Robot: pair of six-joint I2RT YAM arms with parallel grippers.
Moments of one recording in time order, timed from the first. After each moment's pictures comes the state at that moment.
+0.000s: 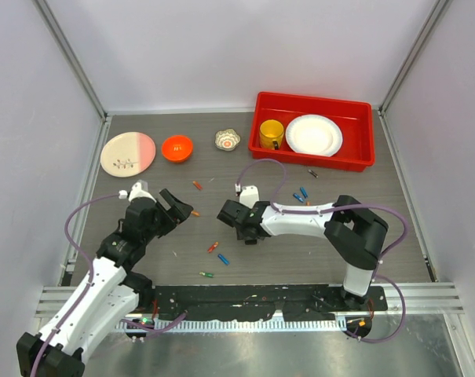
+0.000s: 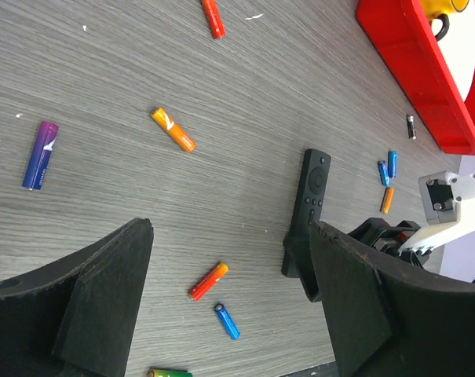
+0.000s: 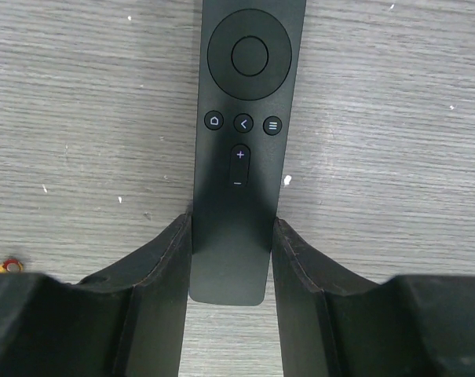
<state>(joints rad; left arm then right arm) -0.40 0.64 0.49 -0.43 -0.08 -0.92 1.07 1.80 1.11 -0.56 0.47 0.87</state>
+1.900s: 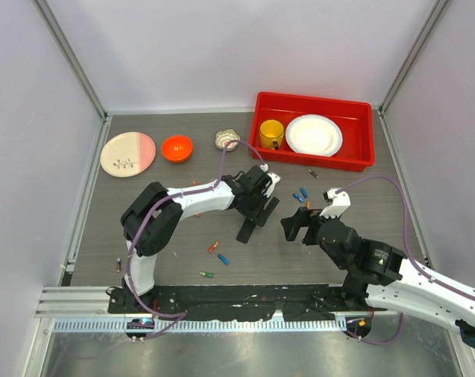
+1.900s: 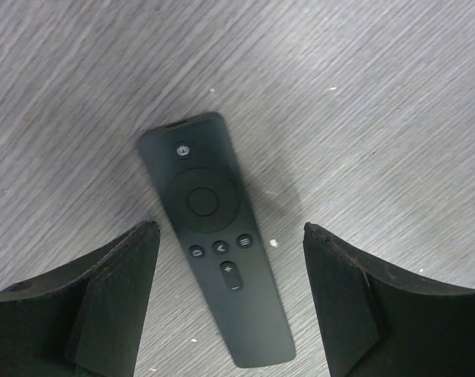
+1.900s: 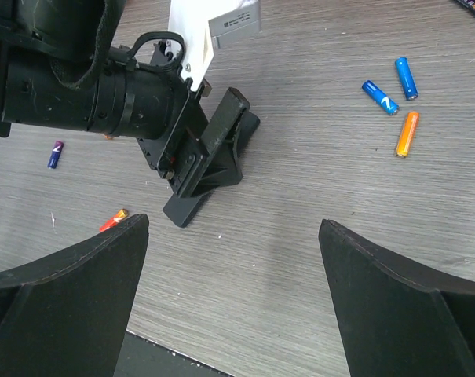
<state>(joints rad) -0.87 1.95 1.32 -0.44 0.05 -0.18 1.07 0.56 0.57 -0.51 0.60 0.73</state>
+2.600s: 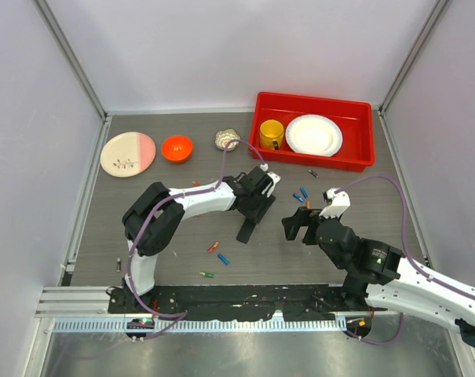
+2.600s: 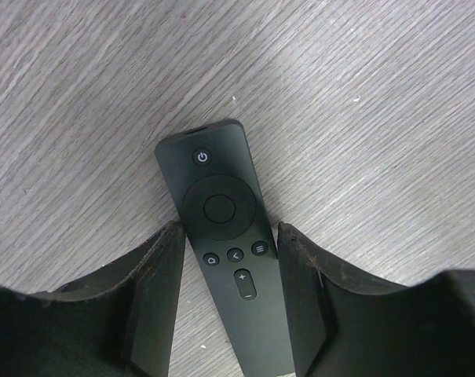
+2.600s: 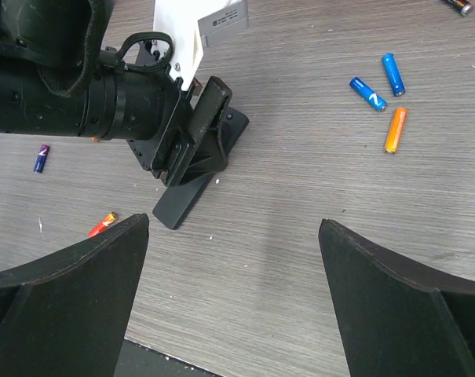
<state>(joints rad) -0.89 1.96 1.32 -0.42 -0.01 -0.19 1.07 0.58 0.57 -0.51 0.63 0.75</state>
